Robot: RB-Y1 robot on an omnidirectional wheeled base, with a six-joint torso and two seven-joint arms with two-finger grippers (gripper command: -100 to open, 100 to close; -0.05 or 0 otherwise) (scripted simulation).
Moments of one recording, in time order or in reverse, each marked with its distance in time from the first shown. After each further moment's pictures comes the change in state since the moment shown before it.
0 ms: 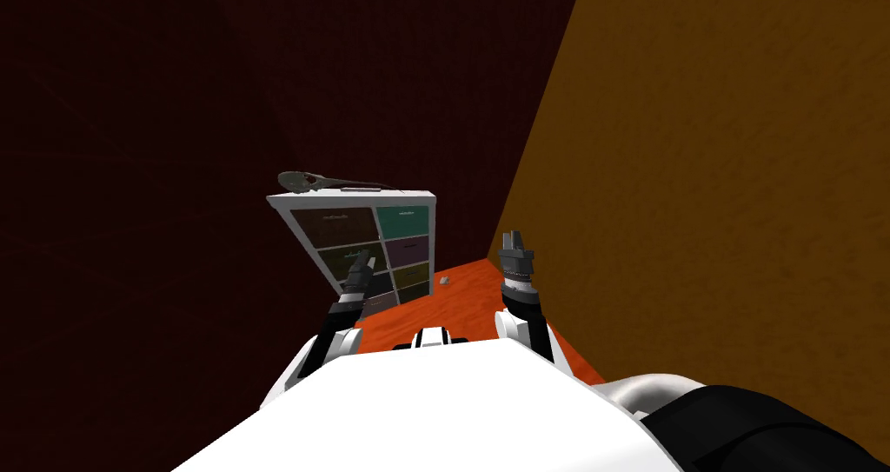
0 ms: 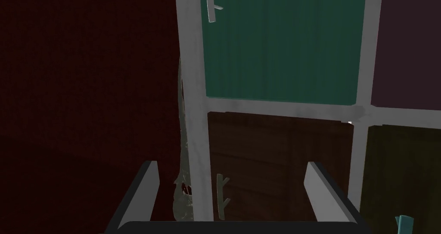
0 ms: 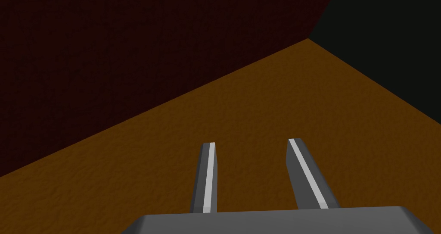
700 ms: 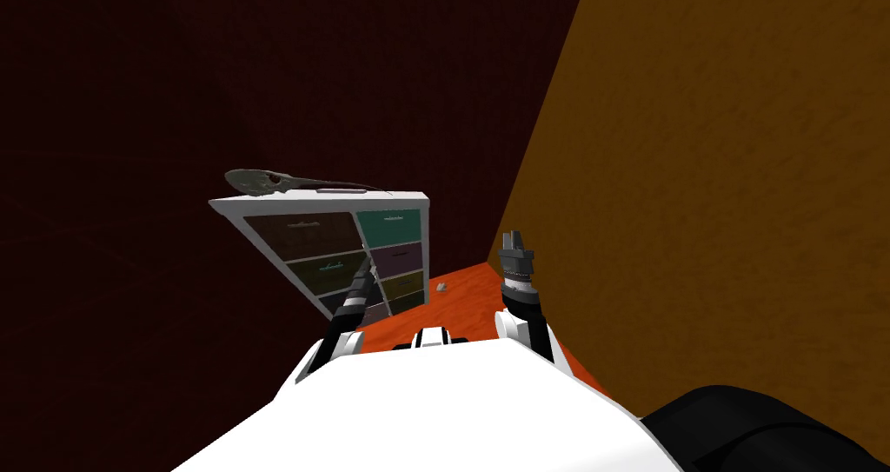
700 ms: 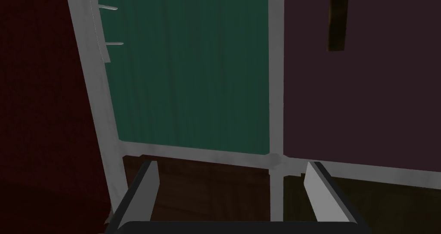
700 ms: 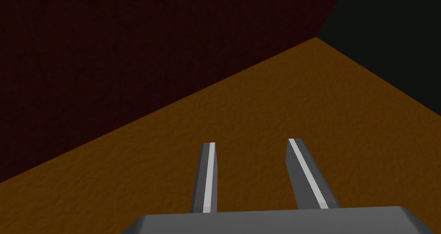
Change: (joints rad) left arm -0.051 -0.006 0.023 0.199 0.010 -0.009 0.006; right arm 0.000 0.000 0.000 0.000 0.000 0.000 0.000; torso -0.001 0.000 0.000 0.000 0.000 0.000
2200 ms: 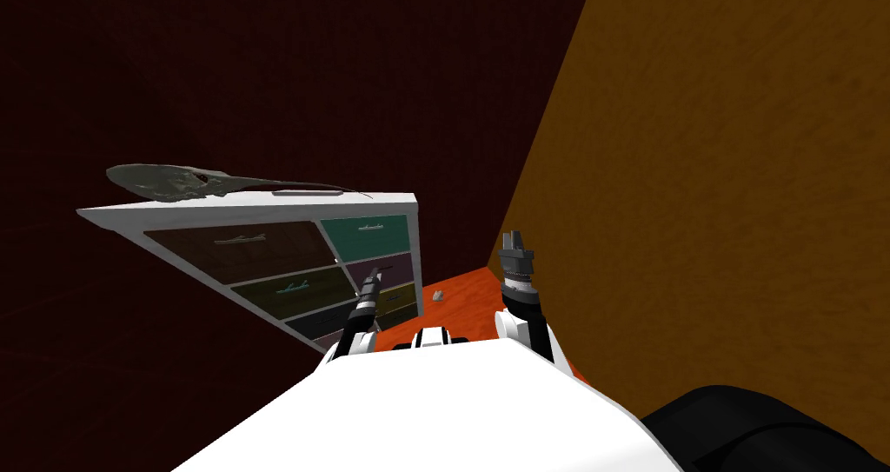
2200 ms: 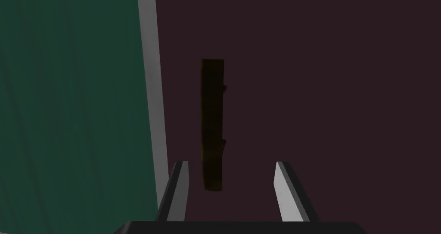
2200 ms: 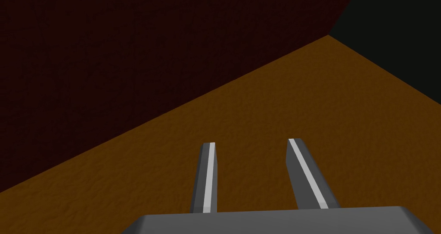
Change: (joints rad) left arm -0.065 -0.106 0.026 0.201 0.011 0.014 0.005; right arm 0.000 0.000 0.000 0.000 0.000 0.000 0.000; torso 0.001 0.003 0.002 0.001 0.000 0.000
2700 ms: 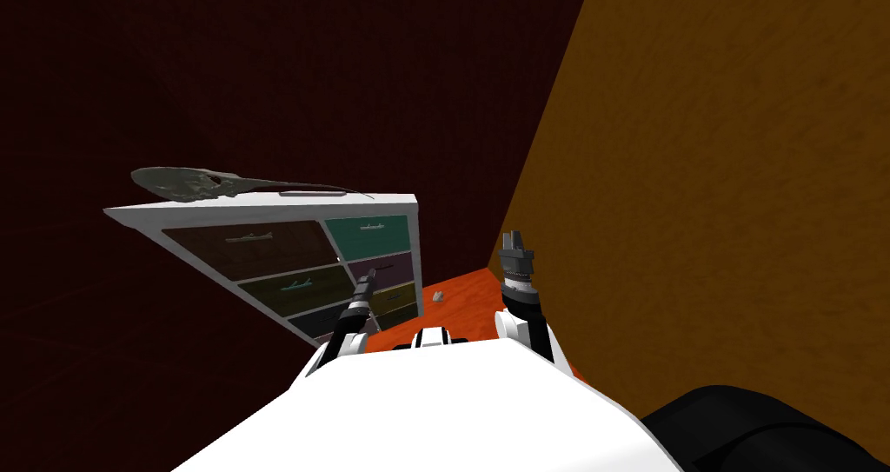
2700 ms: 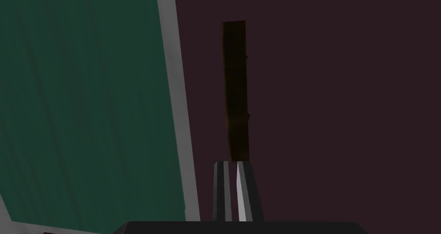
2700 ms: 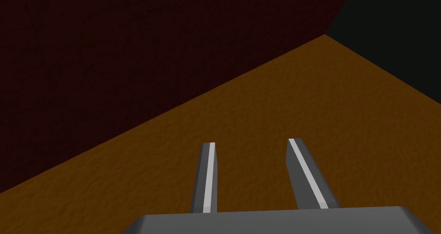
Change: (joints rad) left arm 0.006 0.082 0.001 -0.022 0.000 0.001 -0.002; right arm 0.000 0.000 0.000 0.000 0.000 0.000 0.000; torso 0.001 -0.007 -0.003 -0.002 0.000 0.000
